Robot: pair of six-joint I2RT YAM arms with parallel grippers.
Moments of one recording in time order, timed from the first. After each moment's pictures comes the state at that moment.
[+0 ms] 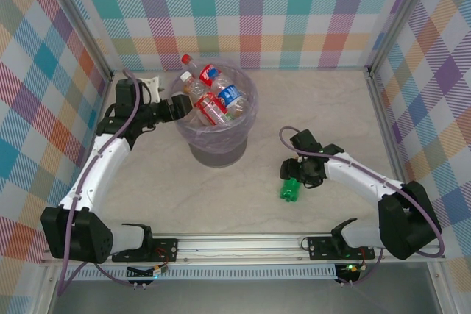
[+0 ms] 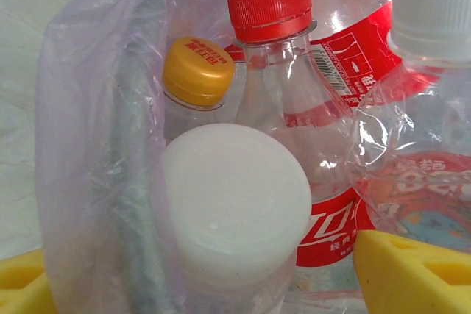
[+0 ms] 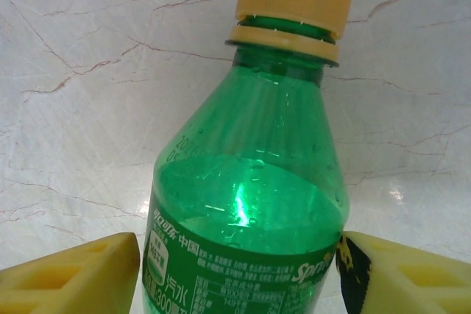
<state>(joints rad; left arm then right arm) -0.12 1.28 1.17 -0.47 0.48 -0.38 0.51 1.30 0.74 -0.71 -0.03 0.64</state>
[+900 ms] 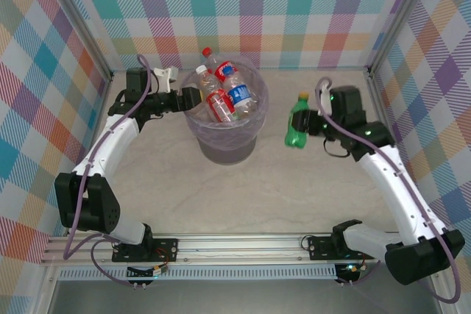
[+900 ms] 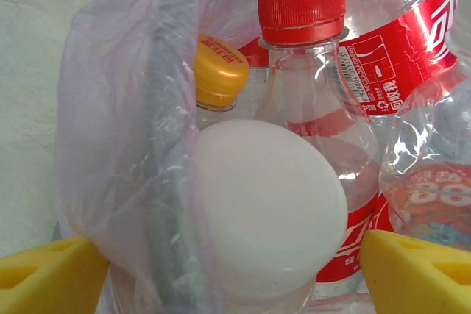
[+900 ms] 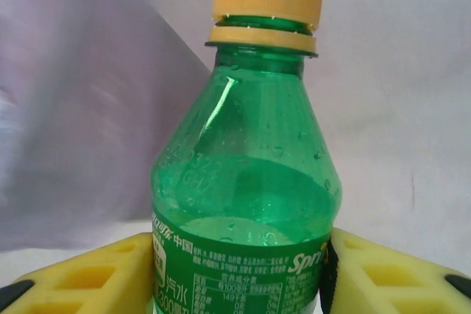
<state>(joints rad) -0.11 1.49 1.27 -0.39 0.68 -0.32 0.33 1.13 1.30 -0.82 -0.20 0.36</state>
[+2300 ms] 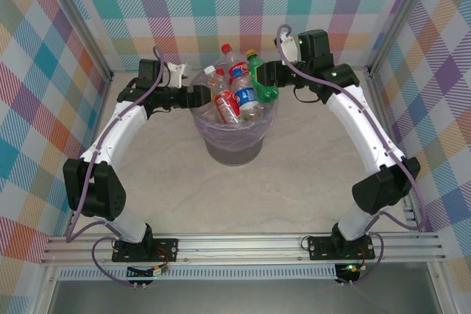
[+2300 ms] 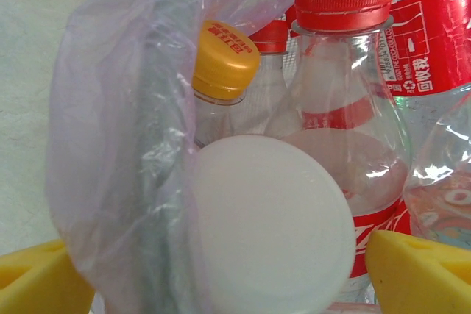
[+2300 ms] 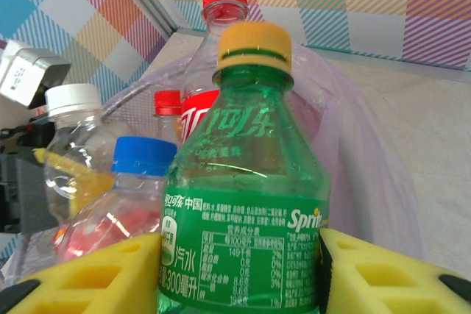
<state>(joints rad) -0.18 1.61 1.46 -0.58 0.66 -0.24 0.41 1.68 1.87 -0.77 -0.39 0.20</state>
